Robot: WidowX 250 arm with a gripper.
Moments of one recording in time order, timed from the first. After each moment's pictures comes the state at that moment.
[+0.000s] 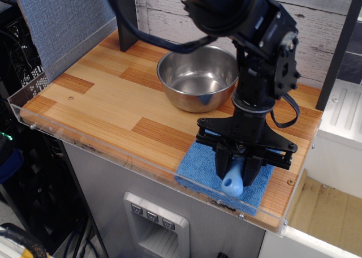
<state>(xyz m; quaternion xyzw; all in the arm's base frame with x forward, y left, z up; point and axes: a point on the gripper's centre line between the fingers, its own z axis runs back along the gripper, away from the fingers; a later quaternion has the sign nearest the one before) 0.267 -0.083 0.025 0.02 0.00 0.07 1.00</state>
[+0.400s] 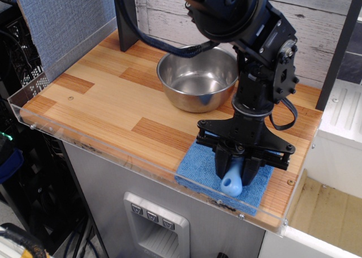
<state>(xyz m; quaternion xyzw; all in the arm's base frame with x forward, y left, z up) 0.271 -0.079 0.019 0.02 0.00 0.07 1.00</state>
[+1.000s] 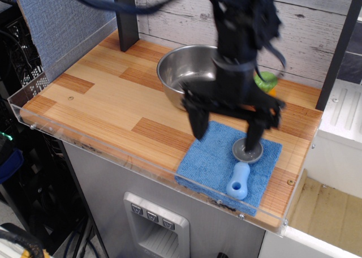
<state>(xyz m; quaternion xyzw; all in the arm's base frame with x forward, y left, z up) 0.271 -0.057 0.084 -0.01 -0.06 0.06 1.00</state>
